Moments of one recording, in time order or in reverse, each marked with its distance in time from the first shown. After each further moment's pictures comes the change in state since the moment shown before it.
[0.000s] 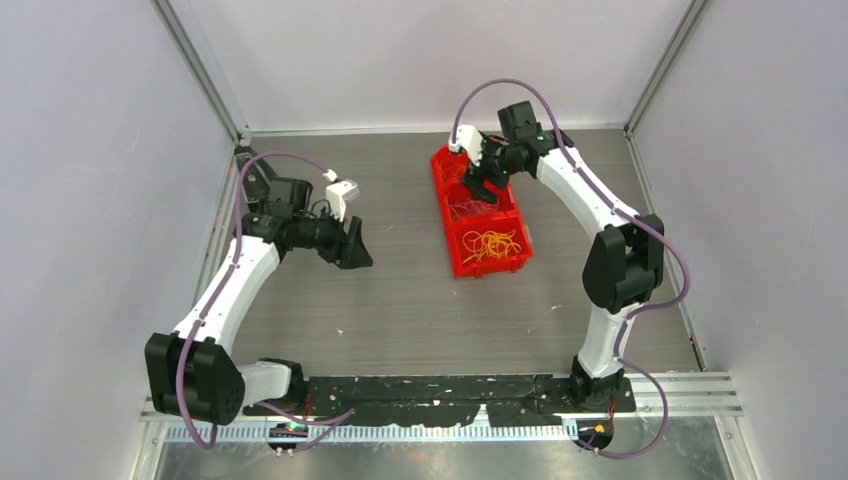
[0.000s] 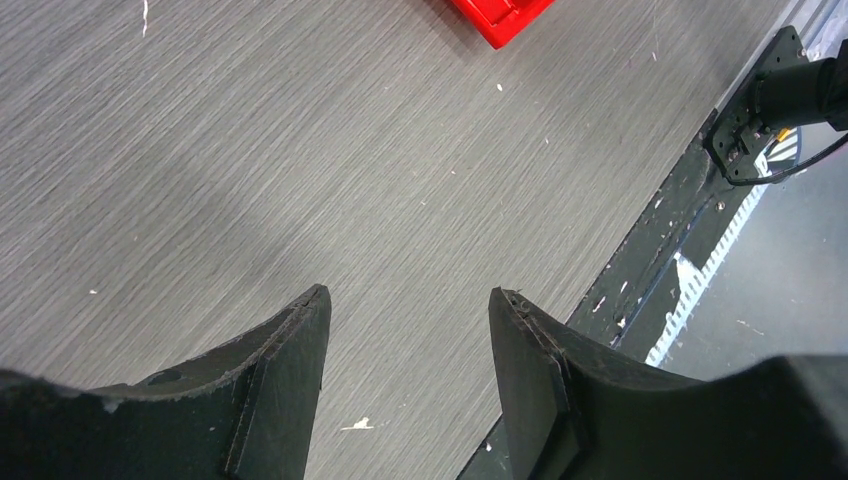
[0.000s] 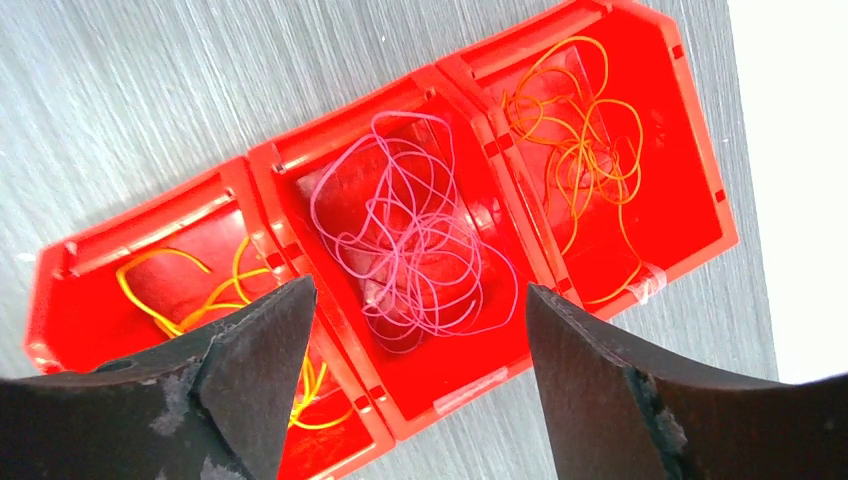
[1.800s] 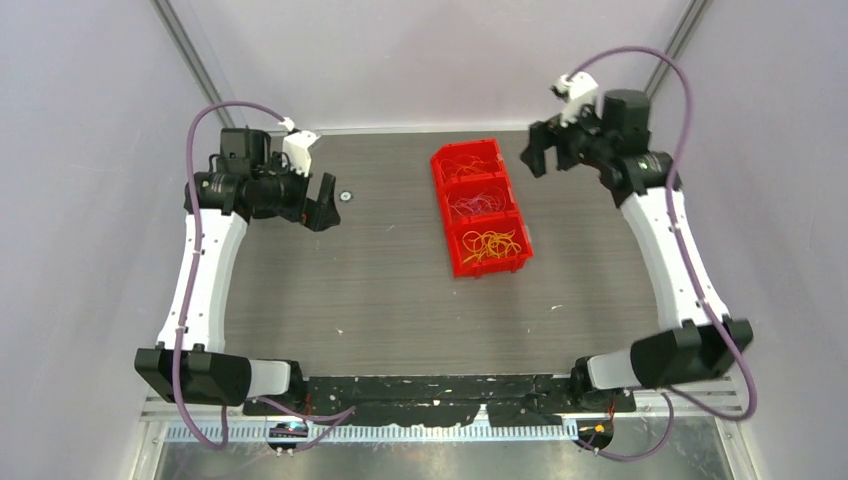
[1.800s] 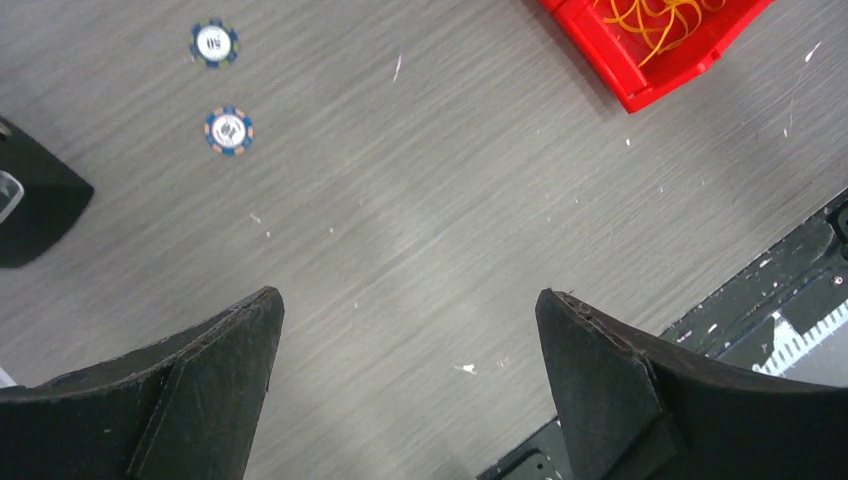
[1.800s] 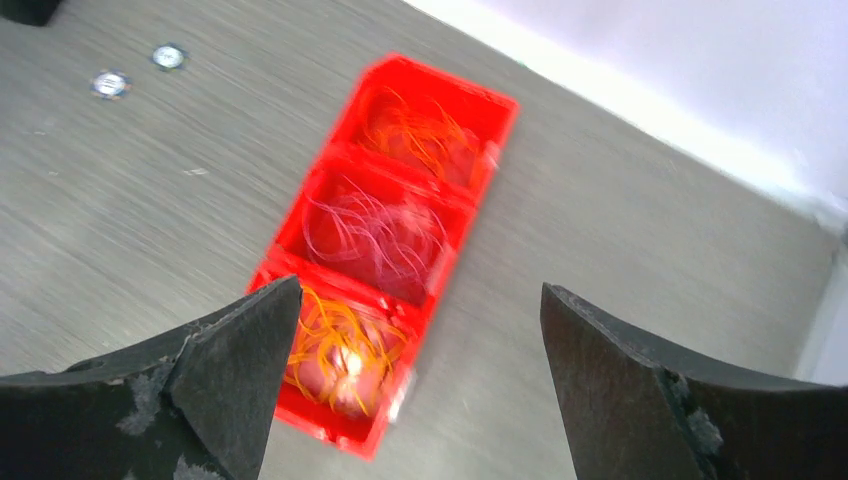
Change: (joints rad) left arm 0.123 0.070 0.503 -0.338 -0.225 0.101; right arm -0.164 -0.419 -0.065 0.093 0.050 0.634
